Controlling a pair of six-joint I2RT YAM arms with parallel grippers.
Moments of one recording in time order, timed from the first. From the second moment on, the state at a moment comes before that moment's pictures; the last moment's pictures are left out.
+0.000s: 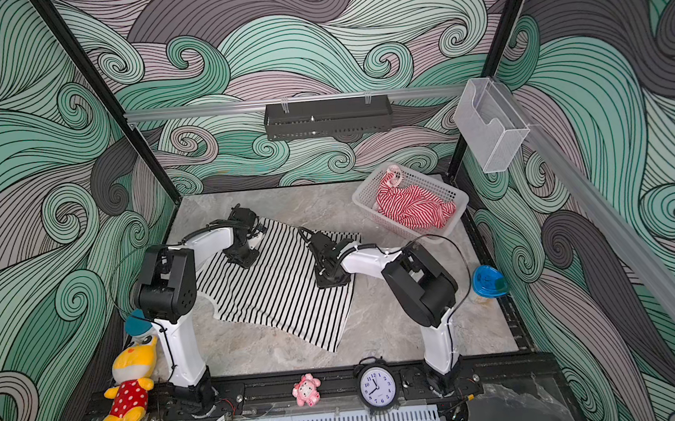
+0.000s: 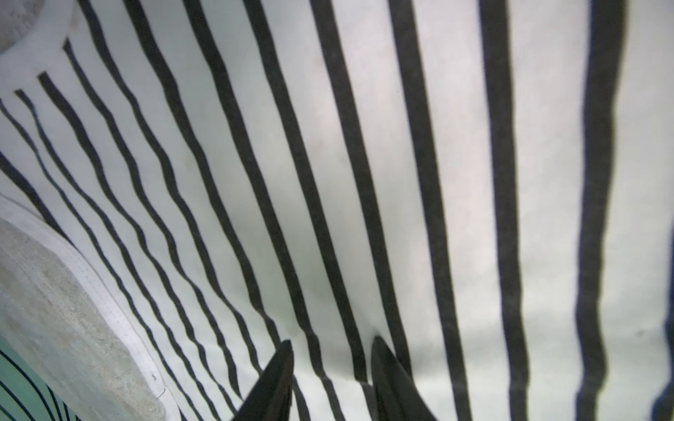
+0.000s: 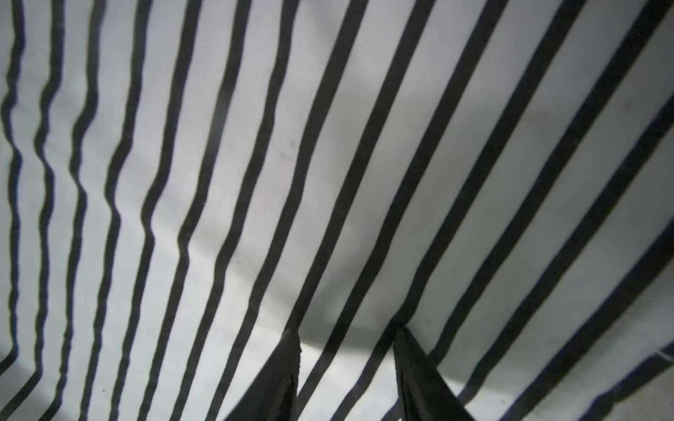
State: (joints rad) left arm -0.22 2.01 1.39 -0.76 -0.26 0.39; right arm 0.72 1.93 1.24 -0.59 -0.03 0.58
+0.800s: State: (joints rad) left arm -0.30 1.97 1.32 -0.79 -0.35 0.35; right arm 0.52 2.07 1.49 -0.78 0.00 0.45
